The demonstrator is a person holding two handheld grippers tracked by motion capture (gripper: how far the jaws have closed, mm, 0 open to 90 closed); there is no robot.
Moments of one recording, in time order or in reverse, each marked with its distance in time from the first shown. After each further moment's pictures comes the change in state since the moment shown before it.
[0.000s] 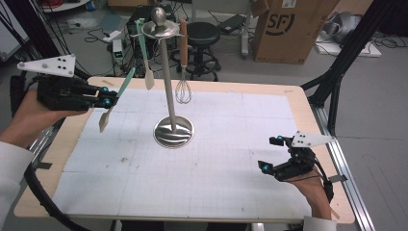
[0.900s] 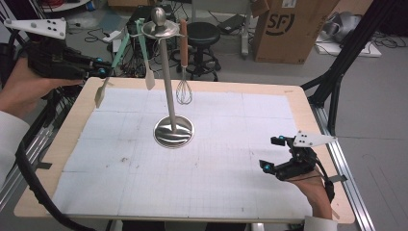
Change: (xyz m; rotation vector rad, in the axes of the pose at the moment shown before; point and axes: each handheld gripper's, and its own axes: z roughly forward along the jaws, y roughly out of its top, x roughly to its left) left arm 0.040 0.037 -0.014 -0.029 0.060 -0.048; right arm -0.003 -0.002 -0.002 -0.002 -0.006 0.012
